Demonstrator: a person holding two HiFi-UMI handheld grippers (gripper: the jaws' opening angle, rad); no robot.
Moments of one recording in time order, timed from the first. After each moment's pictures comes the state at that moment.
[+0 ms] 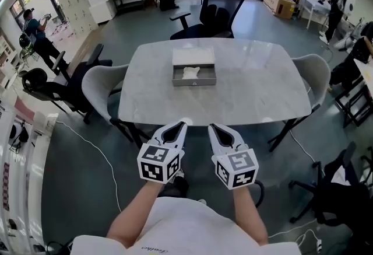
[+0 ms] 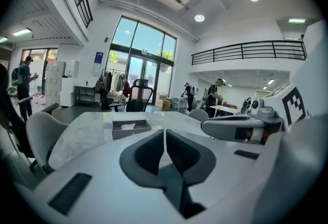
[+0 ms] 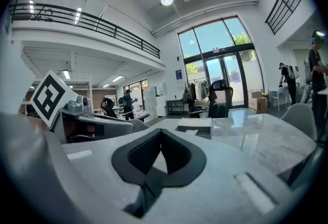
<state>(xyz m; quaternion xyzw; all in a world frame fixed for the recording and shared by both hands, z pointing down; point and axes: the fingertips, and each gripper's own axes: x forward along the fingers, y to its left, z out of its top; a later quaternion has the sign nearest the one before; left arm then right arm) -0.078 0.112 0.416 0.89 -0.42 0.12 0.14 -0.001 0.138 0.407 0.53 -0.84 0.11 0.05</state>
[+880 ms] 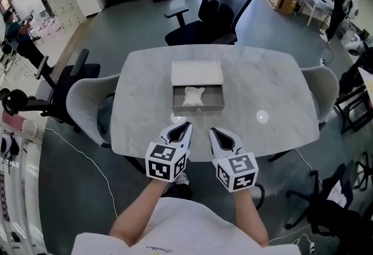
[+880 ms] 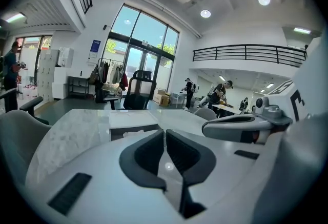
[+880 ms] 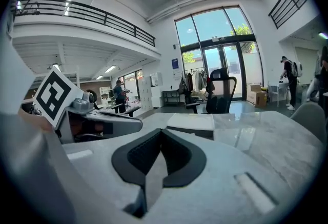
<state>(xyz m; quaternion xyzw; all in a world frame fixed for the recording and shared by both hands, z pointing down) -0.063 -0.089 0.460 0.89 -0.39 0.13 0.17 -0.002 -0.053 0.448 0.54 -0.82 0.15 0.10</state>
